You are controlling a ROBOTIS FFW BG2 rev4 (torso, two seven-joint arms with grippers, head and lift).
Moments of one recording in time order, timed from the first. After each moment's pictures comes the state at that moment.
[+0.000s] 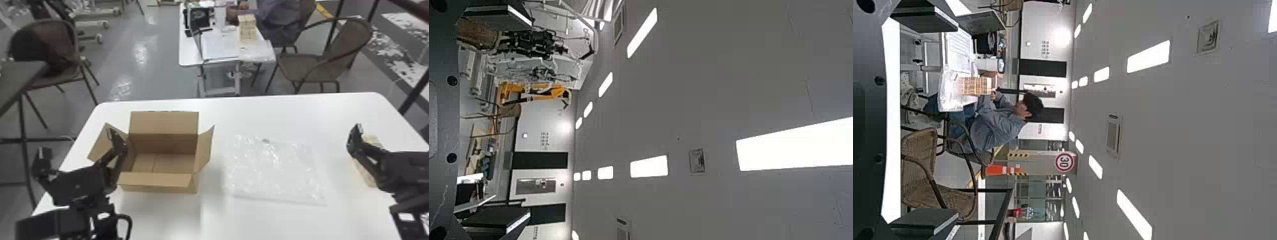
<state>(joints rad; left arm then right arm) 0.41 0.10 0.01 -1.88 -0.09 -0.66 0.47 0.43 -0.02 -0.06 -2.13 0.00 -0.13 0.05</state>
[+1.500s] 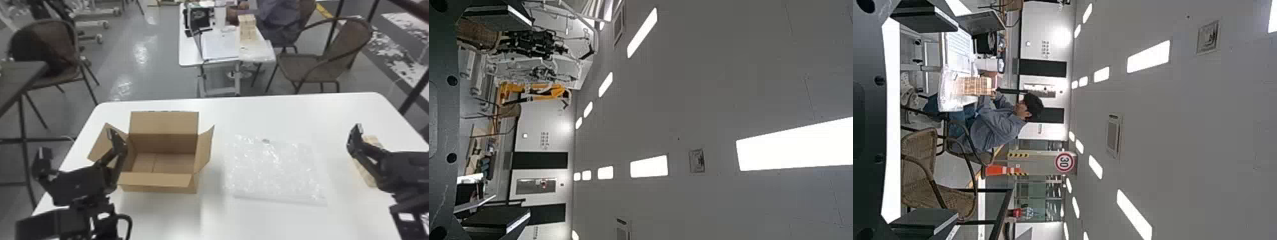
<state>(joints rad) 0.41 0.10 0.01 -1.88 -0.09 -0.66 0.47 0.43 -0.02 -0.06 -2.13 0.00 -0.13 0.05</state>
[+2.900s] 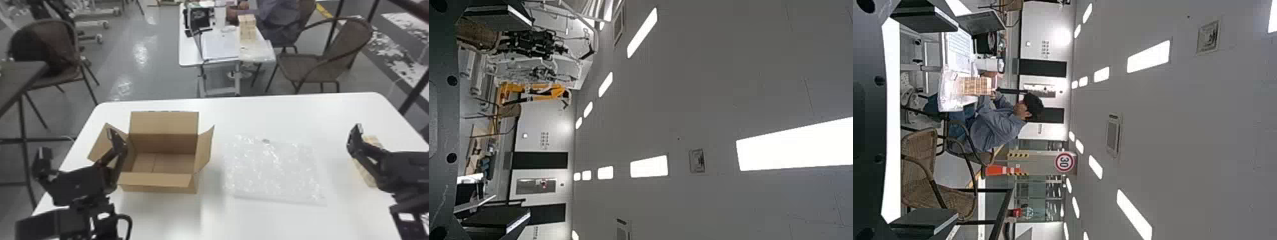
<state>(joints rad) 0.41 0.10 0.01 -1.88 -0.09 -0.66 0.47 0.43 -0.02 -0.06 -2.13 0.00 -0.13 0.05</state>
